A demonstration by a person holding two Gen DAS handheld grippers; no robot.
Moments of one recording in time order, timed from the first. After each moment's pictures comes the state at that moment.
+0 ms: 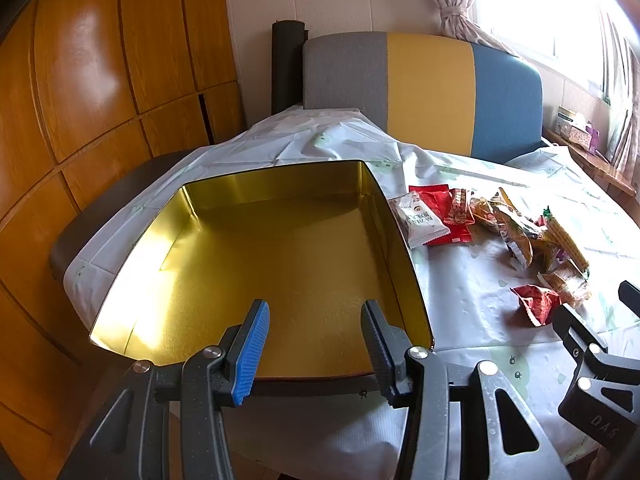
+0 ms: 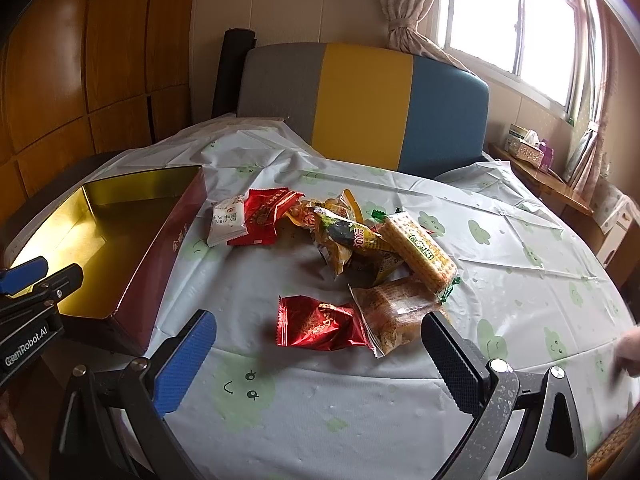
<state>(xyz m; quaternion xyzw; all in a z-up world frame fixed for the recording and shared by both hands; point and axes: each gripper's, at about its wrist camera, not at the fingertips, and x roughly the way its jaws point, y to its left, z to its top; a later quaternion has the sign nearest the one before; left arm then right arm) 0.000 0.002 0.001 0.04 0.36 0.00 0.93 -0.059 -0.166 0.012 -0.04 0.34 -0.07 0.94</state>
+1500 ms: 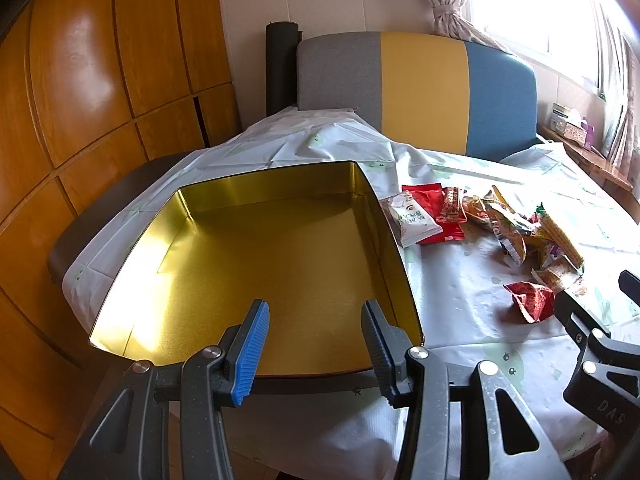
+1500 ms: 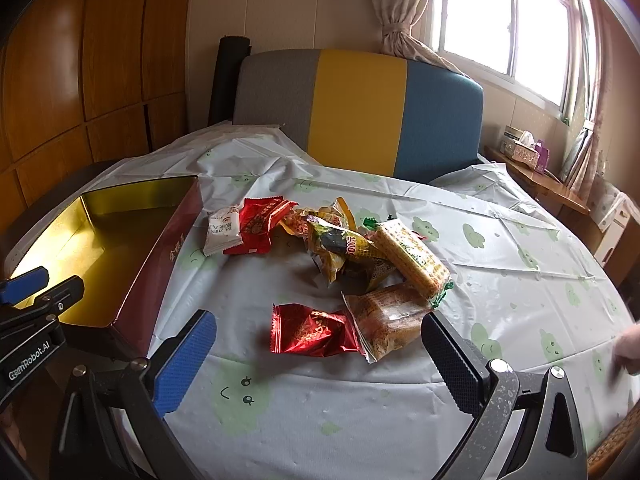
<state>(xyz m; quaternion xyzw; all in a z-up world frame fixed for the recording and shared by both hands) -0.004 -0.004 0.005 0.05 0.36 0.00 0.93 -0.062 -0.173 0.018 -0.04 0.33 -0.08 0.94</state>
